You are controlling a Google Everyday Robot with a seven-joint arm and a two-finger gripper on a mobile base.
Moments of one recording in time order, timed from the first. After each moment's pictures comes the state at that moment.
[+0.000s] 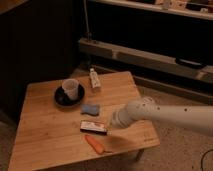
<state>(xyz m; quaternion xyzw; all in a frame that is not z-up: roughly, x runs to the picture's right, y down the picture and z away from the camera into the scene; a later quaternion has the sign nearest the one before) 0.028 0.195 0.753 -0.35 0.03 0.75 0.55</state>
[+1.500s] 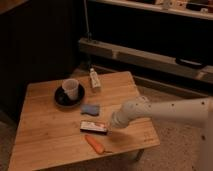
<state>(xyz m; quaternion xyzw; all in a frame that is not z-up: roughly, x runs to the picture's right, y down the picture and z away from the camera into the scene) 0.040 0.203 0.776 -0.34 0.05 0.77 0.54</state>
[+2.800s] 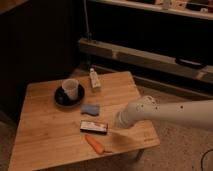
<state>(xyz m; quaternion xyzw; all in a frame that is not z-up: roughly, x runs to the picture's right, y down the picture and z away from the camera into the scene) 0.056 0.202 0.781 -0.30 0.12 0.79 0.52</state>
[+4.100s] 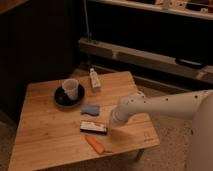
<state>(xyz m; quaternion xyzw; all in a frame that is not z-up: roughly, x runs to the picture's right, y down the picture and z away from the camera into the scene) 0.023 0.201 0.810 -0.33 0.13 0.76 0.55</state>
